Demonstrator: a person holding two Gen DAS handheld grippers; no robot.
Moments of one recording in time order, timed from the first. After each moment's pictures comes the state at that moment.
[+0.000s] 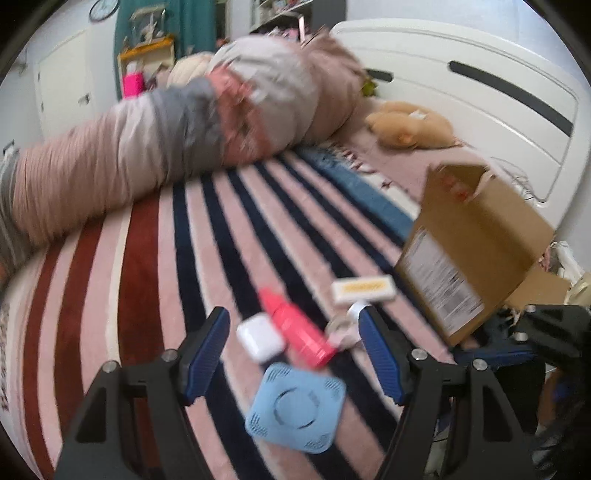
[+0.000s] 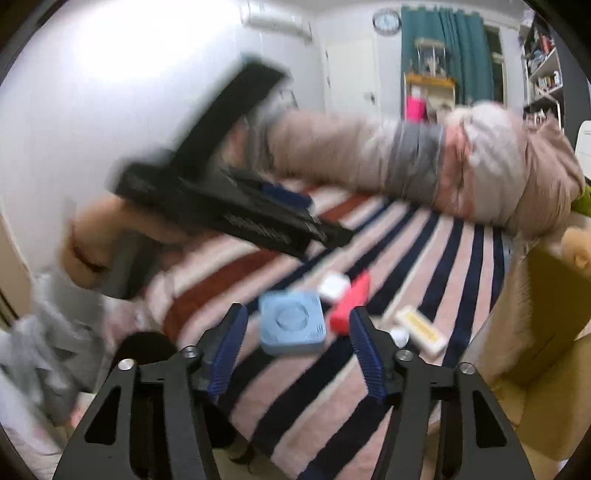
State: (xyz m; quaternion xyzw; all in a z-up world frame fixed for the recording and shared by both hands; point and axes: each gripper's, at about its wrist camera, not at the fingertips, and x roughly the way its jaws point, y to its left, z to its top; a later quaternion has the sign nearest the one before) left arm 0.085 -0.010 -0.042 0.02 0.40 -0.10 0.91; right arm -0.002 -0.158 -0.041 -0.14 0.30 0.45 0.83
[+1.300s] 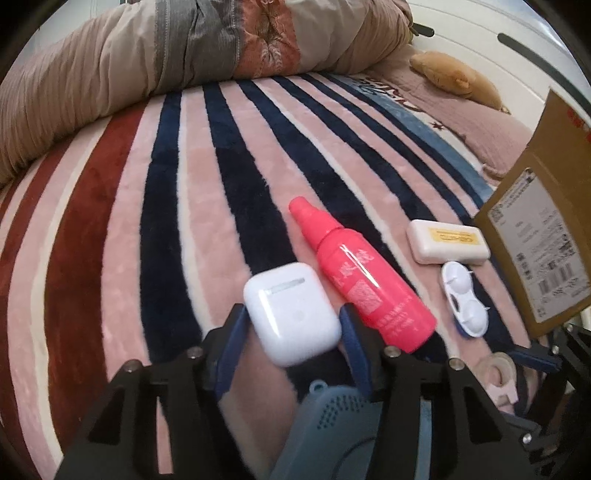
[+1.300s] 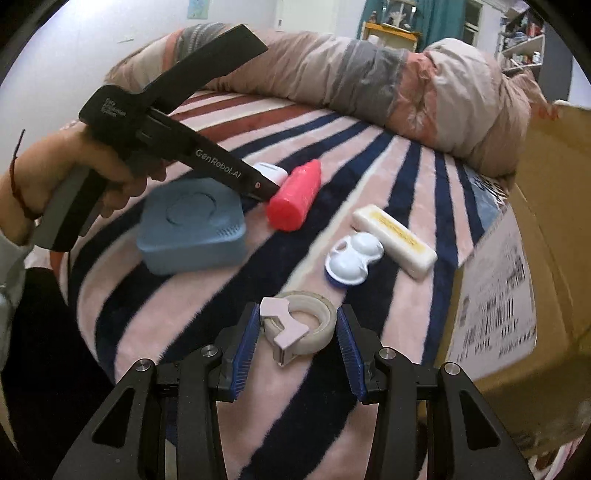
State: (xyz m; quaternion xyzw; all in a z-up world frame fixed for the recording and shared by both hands) left arm 0.151 0.011 -0.163 -0.01 0.49 -0.08 0.87; right arm 0.023 -0.145 -0.145 -0.21 0.36 0.32 0.85
